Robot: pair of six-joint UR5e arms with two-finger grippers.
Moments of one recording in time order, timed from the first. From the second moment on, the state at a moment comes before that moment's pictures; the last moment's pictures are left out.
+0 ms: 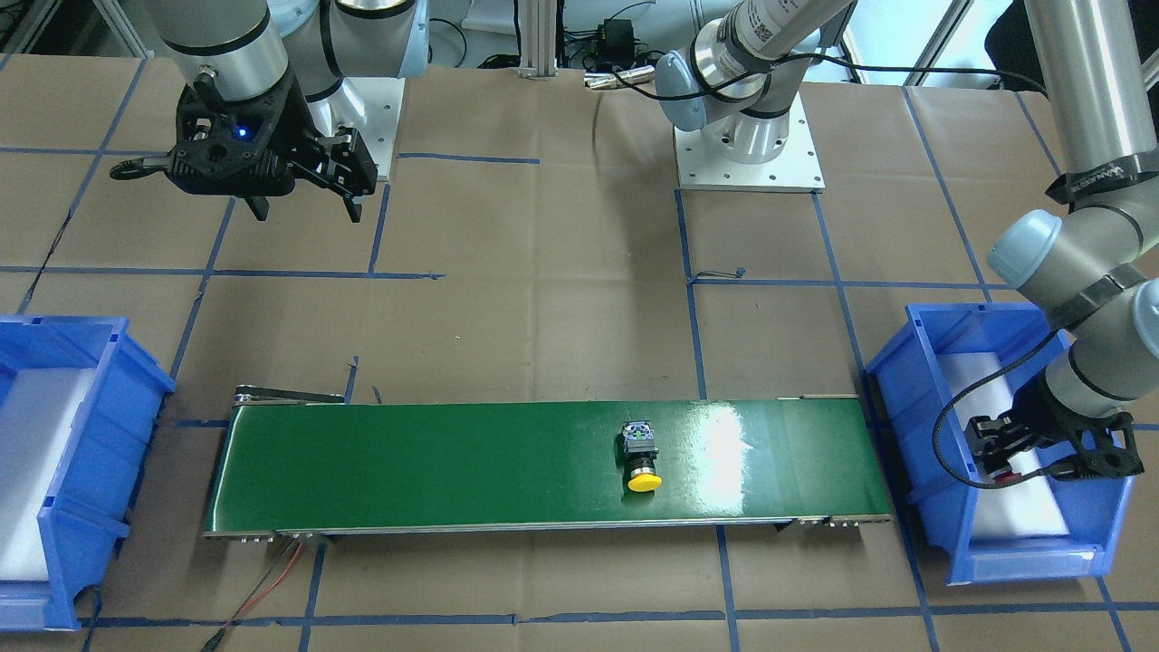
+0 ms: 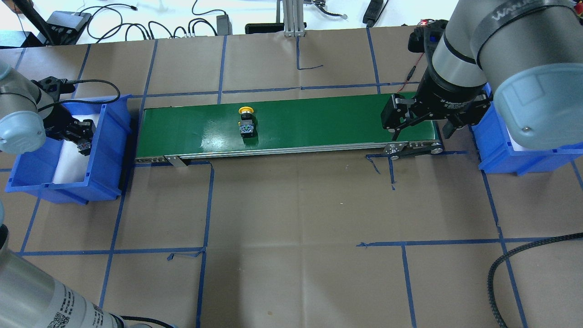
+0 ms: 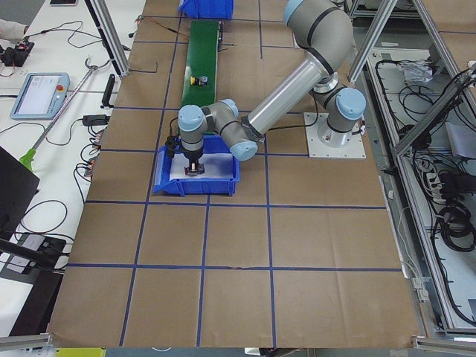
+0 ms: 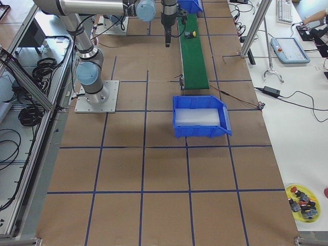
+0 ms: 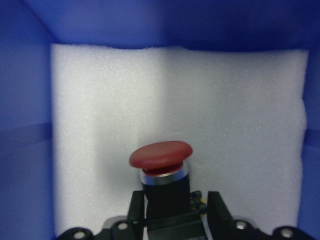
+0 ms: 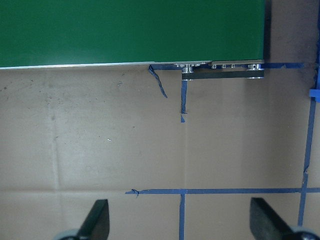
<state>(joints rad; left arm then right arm) -1.02 -2.06 -1.72 -0.85 1.56 0.50 1.61 -1.66 1.73 -1.64 -1.56 0.05</state>
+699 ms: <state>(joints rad) -1.01 -1.97 -1.64 -1.00 1.56 0.50 1.61 -1.66 1.73 -1.64 -1.56 0.05</state>
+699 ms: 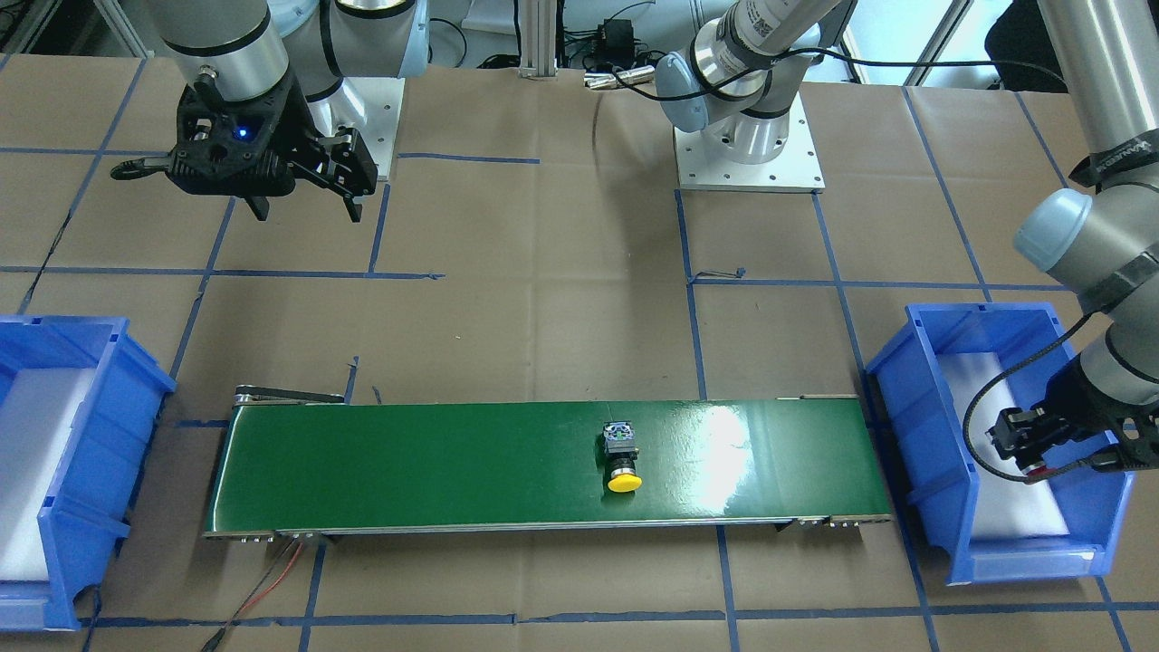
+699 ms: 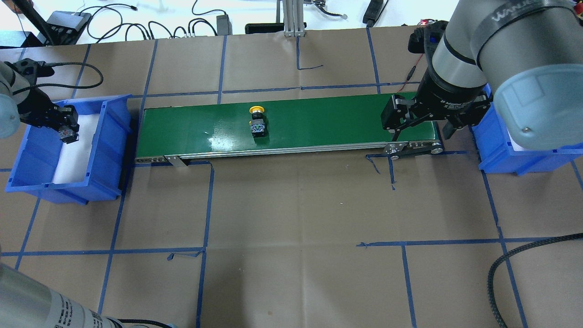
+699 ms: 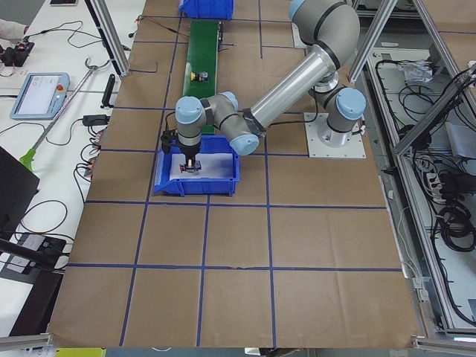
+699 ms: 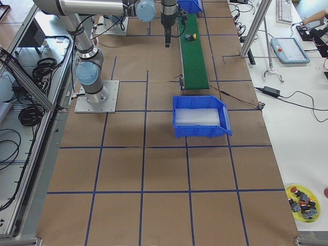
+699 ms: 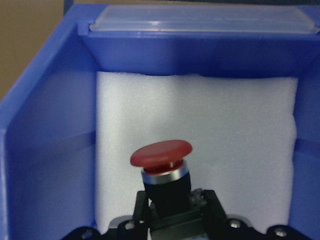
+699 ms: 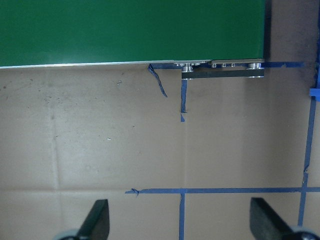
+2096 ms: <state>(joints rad) -1.31 -1.88 -1.45 -1.39 1.57 0.30 1.61 -1.66 1.73 -1.64 -1.56 0.05</state>
